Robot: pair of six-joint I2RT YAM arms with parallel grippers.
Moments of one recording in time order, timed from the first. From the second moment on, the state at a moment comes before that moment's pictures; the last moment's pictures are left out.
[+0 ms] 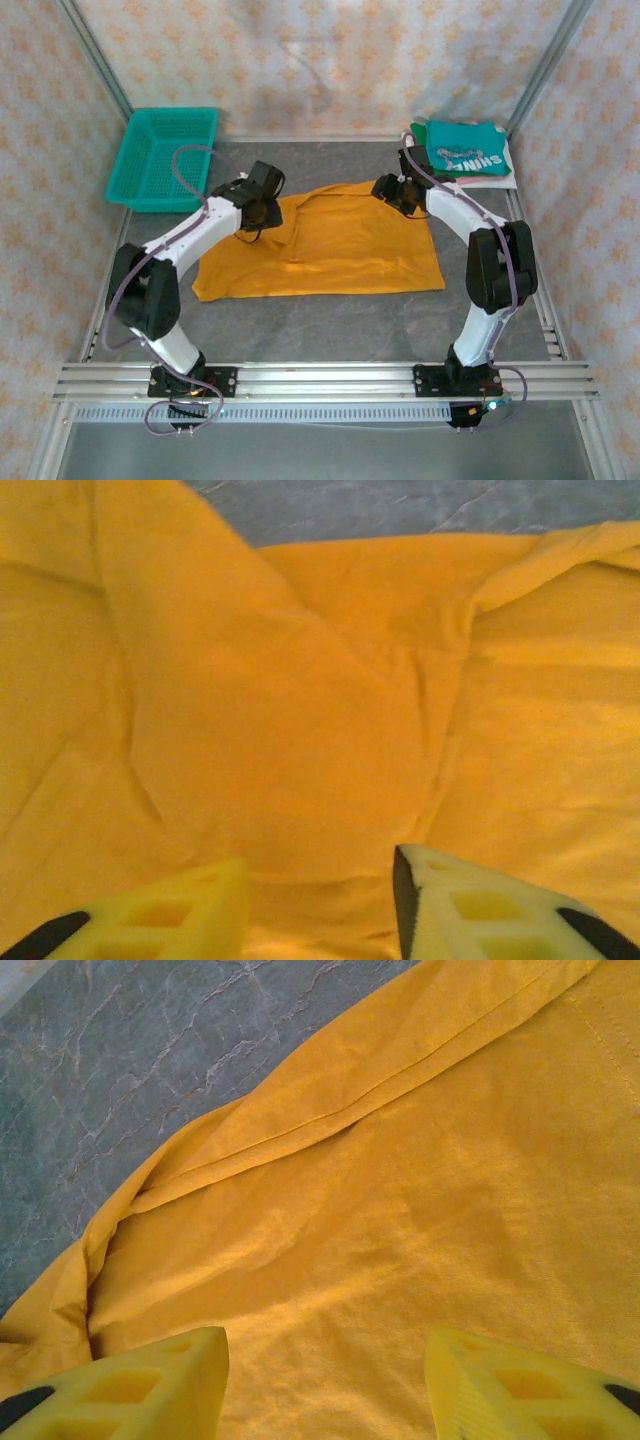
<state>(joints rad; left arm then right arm) -0.39 1.63 1.28 -0.75 -0.21 -0.63 0.25 1.81 1.35 -0.47 -0.16 0.68</state>
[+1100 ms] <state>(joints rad) -0.15 1.81 1.14 -0.55 0.04 -0.56 0.24 1.81 1.35 -0.48 -0.15 0.68</state>
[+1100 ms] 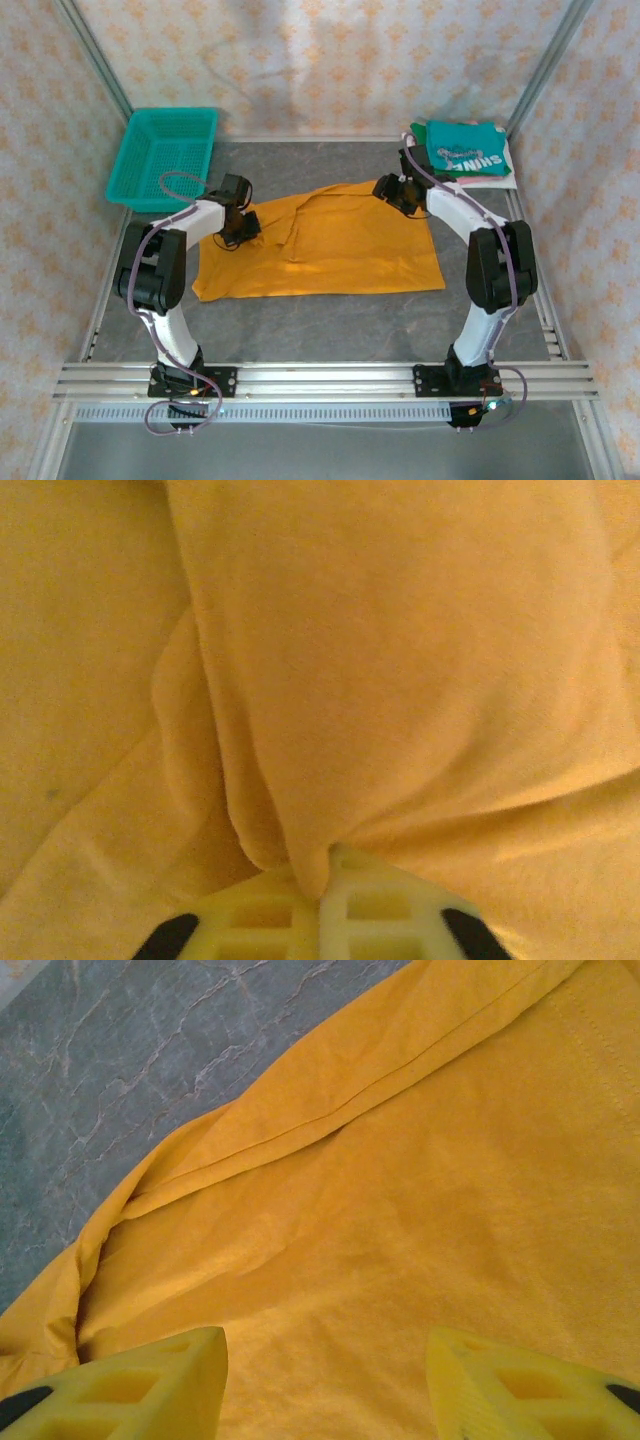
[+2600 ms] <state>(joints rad) -0.15 1.67 1.42 -0.81 0.02 -0.52 0.09 2.53 2.29 -0.96 -0.03 0.59</state>
